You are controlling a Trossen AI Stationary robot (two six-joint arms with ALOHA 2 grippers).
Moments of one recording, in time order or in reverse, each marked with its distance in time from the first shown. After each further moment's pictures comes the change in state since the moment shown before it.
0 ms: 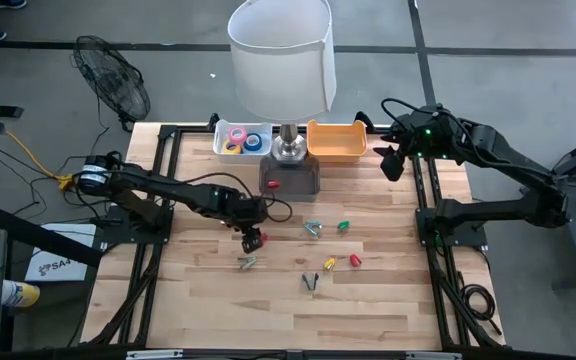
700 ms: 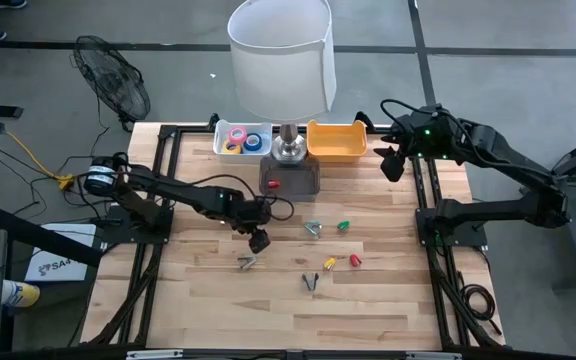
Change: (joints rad) left arm 0.000 0.054 0.001 0.058 0.021 -0.165; right arm 0.000 0.000 0.000 -0.011 -0.002 -0.003
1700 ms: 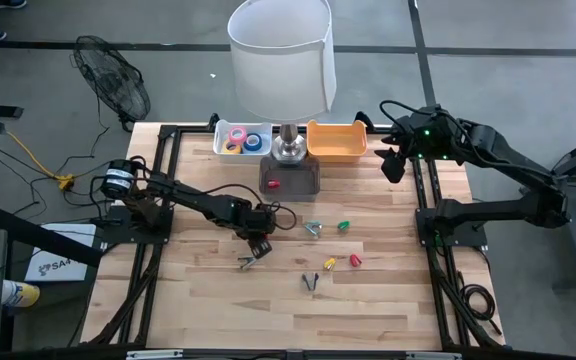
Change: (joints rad) left arm -0.037 0.156 0.001 0.030 -0.005 -0.050; right arm 0.000 0.000 0.000 -0.021 -0.010 0.004
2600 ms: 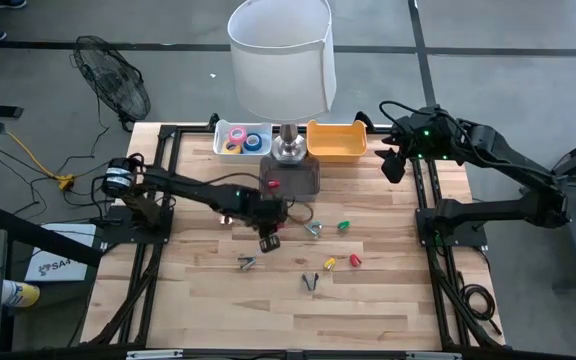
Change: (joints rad) left arm 0.047 -0.025 0.217 -0.127 -0.052 0.297; right arm 0.000 0.000 0.000 -0.007 0.000 0.000
